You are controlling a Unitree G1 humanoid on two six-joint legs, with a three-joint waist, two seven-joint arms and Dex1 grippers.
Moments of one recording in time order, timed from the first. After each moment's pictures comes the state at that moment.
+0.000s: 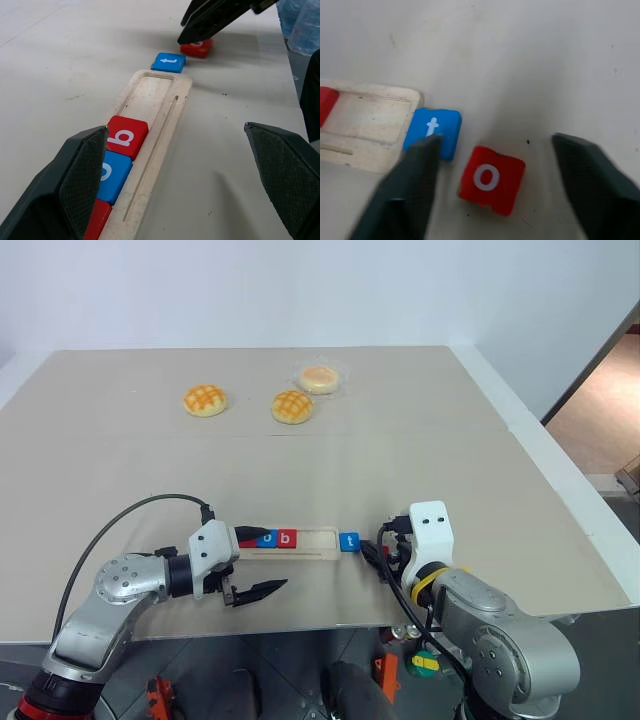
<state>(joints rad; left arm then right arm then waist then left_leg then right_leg) -0.08 0.64 -0.06 -0.36 -0.34 0.23 -0.97 -0.22 -0.06 -0.05 -0.93 0.17 1.58 0.11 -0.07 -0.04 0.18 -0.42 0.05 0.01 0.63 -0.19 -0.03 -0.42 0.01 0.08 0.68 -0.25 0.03</state>
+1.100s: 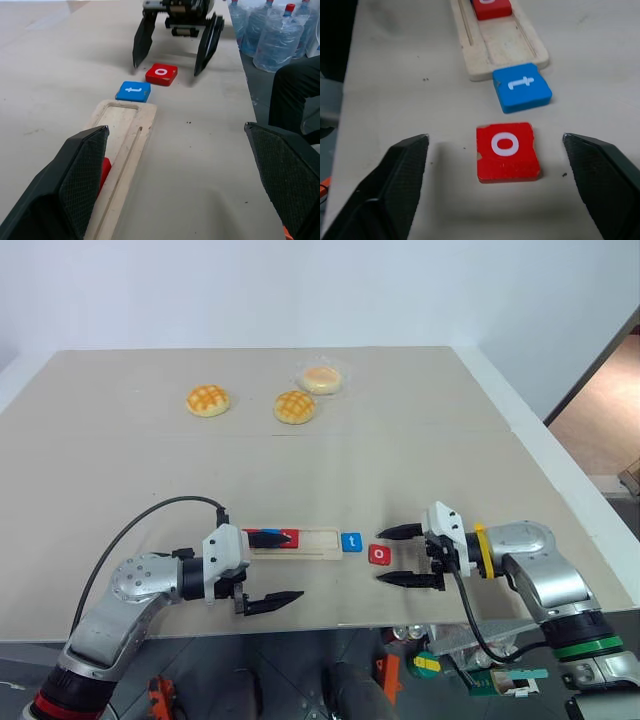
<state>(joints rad) -0.11 0.61 -0.12 -0.36 -0.39 0.22 -1.03 -0.37 -0.72 0.12 0.10 0.27 0.19 1.32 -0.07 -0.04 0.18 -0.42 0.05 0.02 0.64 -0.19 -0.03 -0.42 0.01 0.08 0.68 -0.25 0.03</state>
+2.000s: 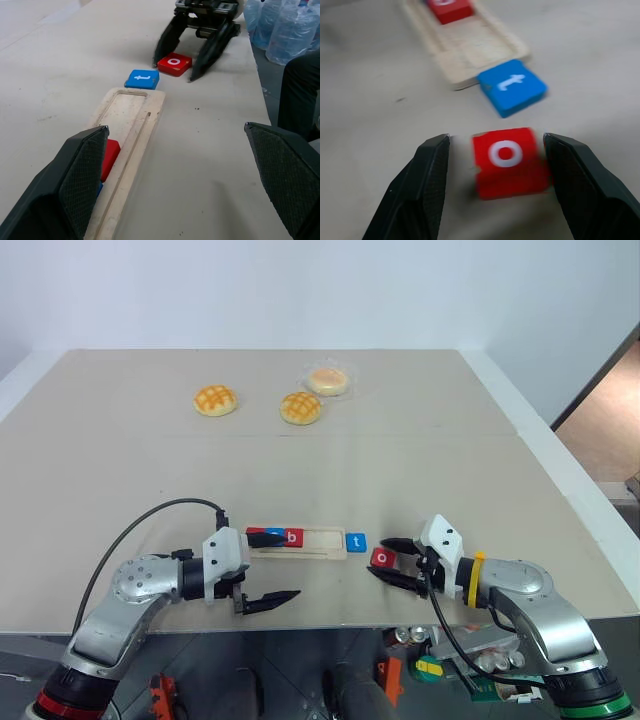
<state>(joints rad) -0.11 0.60 -0.13 -0.31 -0.35 0.15 -1.03 -0.11 -0.64 0.03 -0.28 0.27 0.47 0.88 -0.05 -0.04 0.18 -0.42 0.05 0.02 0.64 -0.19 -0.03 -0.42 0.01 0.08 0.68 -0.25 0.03</state>
